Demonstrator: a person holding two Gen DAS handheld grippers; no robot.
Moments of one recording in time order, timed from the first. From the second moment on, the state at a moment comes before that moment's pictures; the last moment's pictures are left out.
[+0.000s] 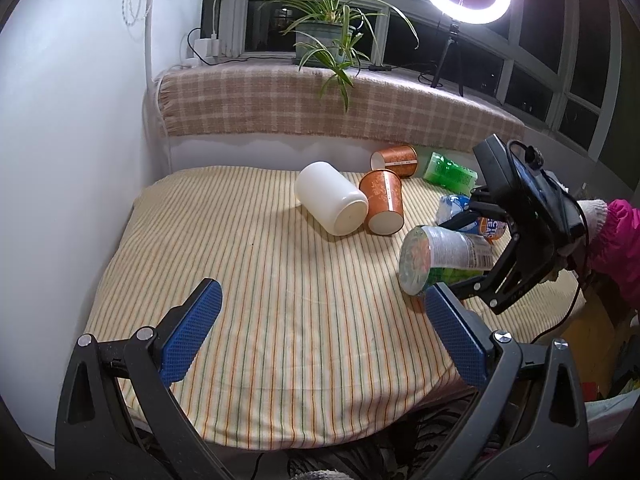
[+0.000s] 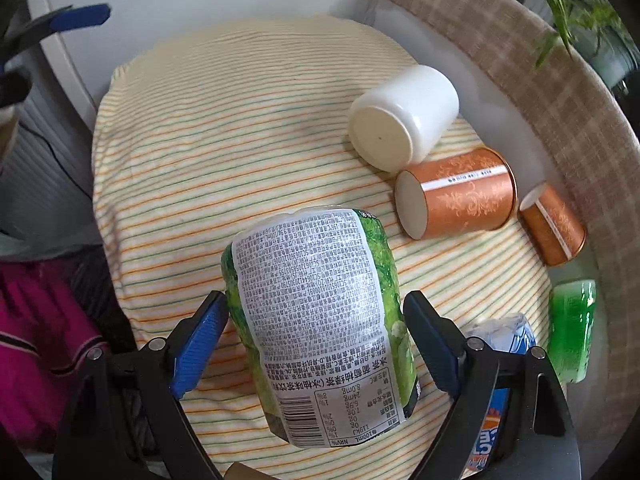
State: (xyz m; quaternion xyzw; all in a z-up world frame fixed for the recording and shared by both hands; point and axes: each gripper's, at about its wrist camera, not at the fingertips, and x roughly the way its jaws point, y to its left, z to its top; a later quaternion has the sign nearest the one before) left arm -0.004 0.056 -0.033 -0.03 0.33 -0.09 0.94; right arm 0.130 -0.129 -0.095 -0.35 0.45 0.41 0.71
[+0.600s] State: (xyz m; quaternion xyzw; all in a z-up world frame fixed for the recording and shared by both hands) left arm 0.025 -0.006 -0.008 0.14 0.33 -0.20 0.91; right arm 0.079 -0.213 -0.036 -0.14 0.39 0.36 0.83
